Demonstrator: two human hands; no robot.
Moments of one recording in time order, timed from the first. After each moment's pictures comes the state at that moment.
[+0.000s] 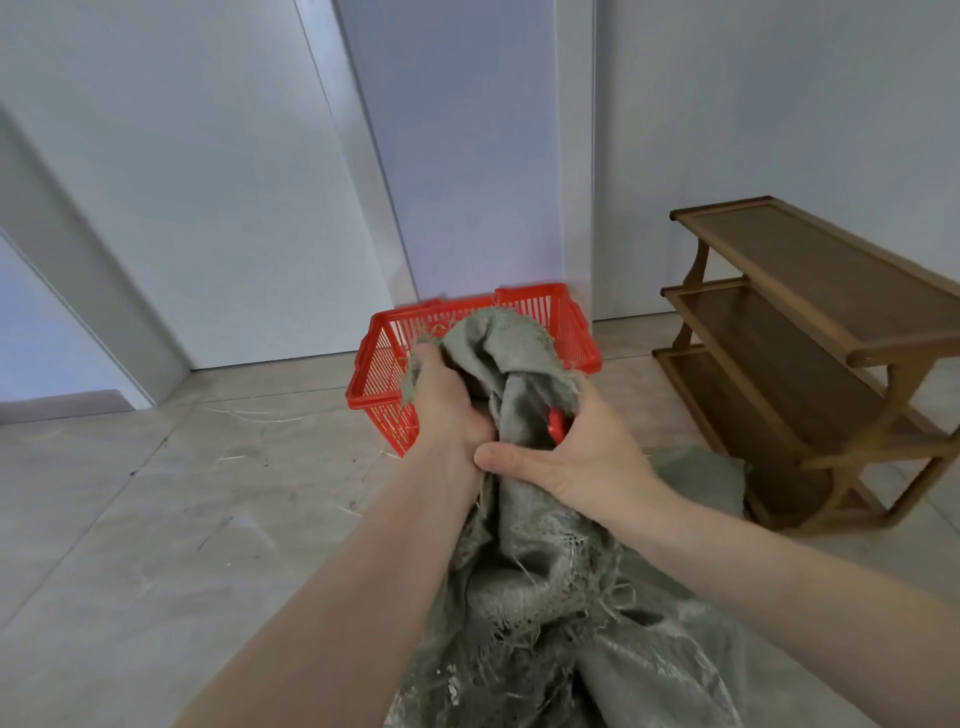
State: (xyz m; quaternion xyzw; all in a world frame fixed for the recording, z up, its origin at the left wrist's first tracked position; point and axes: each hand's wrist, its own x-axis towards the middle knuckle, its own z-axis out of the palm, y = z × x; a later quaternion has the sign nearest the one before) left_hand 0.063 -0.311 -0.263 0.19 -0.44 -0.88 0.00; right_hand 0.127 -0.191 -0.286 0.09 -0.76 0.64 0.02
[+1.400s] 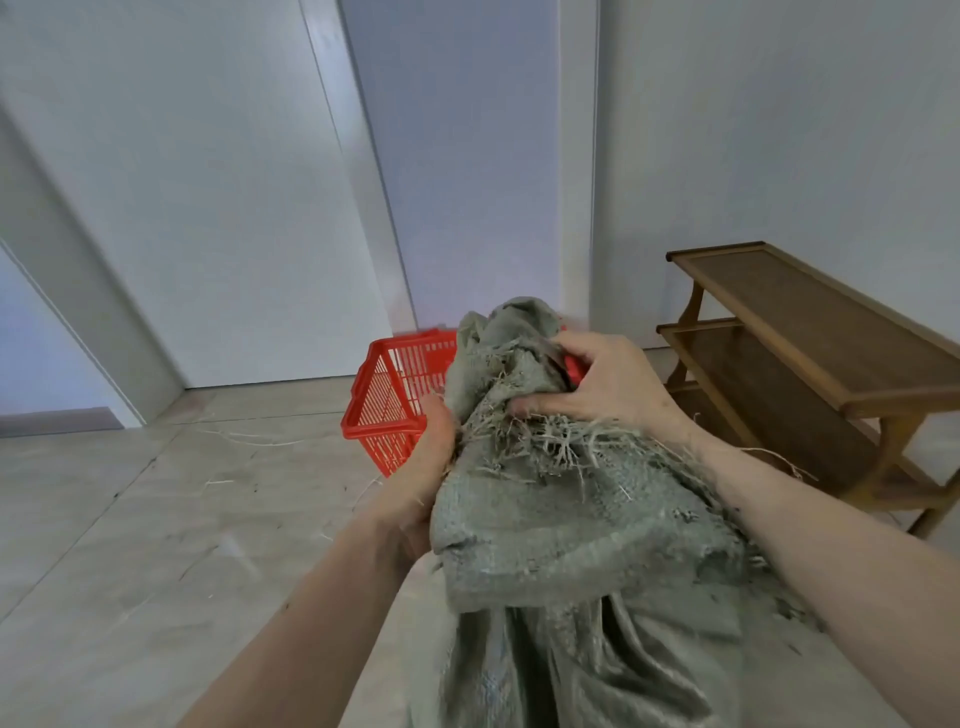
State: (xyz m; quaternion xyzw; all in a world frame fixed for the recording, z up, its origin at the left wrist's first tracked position) left_hand 0.108 -0.339 -0.250 0.02 -0.64 -0.77 -0.07; right_hand 0.060 -0.162 -0.222 0.24 -0.86 0.43 0.09
